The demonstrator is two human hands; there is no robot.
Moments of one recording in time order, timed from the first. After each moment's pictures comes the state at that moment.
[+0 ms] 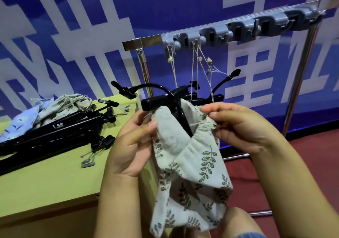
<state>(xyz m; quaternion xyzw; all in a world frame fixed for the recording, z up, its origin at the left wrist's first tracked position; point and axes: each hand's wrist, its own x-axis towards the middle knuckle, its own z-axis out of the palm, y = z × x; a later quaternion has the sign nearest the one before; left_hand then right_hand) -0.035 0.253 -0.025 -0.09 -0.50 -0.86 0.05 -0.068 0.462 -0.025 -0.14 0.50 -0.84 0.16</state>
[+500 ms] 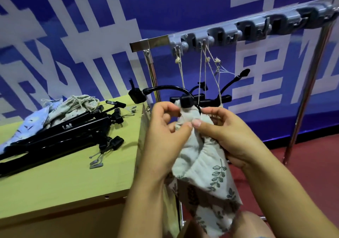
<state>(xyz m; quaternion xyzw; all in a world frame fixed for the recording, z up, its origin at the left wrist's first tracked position) -0.034 0.290 -0.024 -0.10 -0.70 -0.68 0.19 -0.062 0.425 -0.039 -0.08 0.57 -0.81 0.07</state>
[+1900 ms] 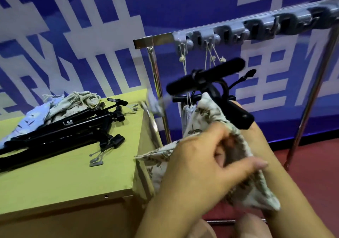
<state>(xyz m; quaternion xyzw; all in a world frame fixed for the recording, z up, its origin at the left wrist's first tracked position) 0.013 0.324 -0.016 -0.19 -0.86 -0.42 0.21 -0.072 0.438 -0.051 -0.17 0.54 -0.82 0.00</state>
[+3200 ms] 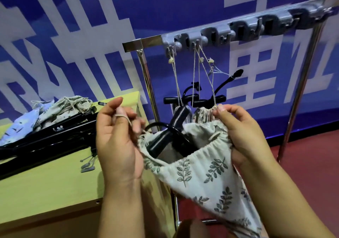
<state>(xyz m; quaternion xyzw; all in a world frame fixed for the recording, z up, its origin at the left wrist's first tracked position) -0.025 0.264 -0.011 -0.08 -0.50 -0.79 0.34 -0.077 0.438 -0.052 0.03 0.49 -0.87 -0.09</state>
